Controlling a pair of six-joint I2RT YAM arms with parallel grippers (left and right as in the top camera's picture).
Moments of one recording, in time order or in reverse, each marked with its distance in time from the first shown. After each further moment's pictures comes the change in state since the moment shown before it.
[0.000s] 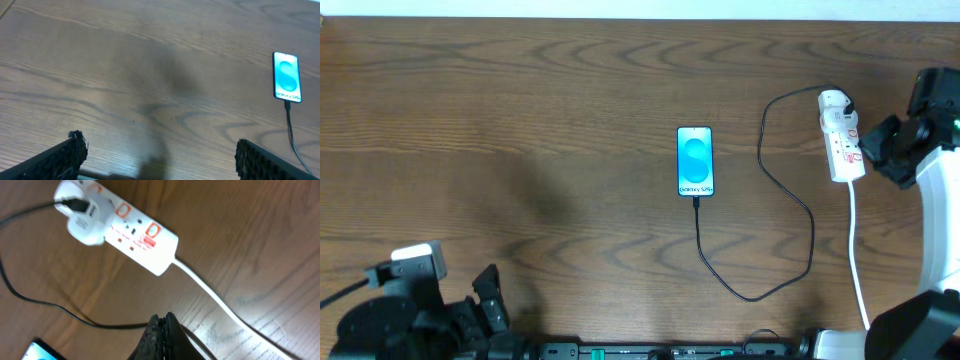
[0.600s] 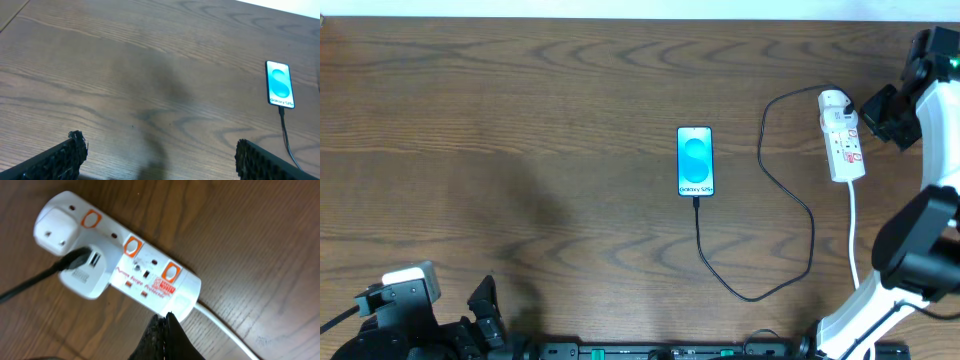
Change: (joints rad) left arm 0.000 -0.071 0.000 0.003 0.000 0.000; right arm -0.017 0.430 0.375 -0.100 0.001 -0.026
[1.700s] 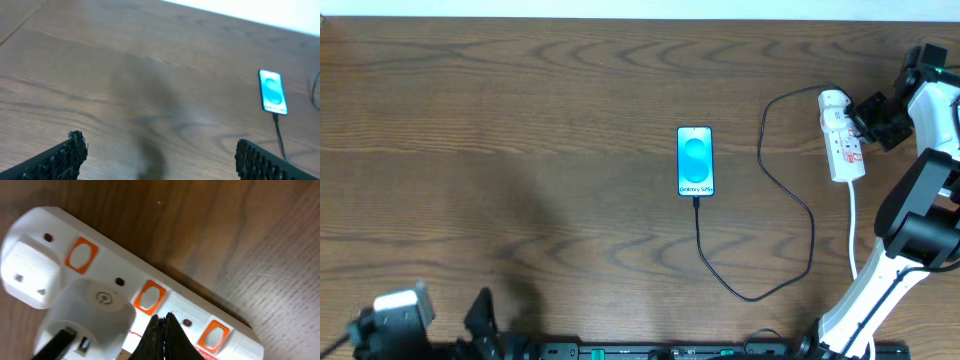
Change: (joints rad) left arm 0.000 -0.088 0.000 0.000 0.000 0.000; right arm -0.057 0.232 0.041 0.154 -0.175 0.001
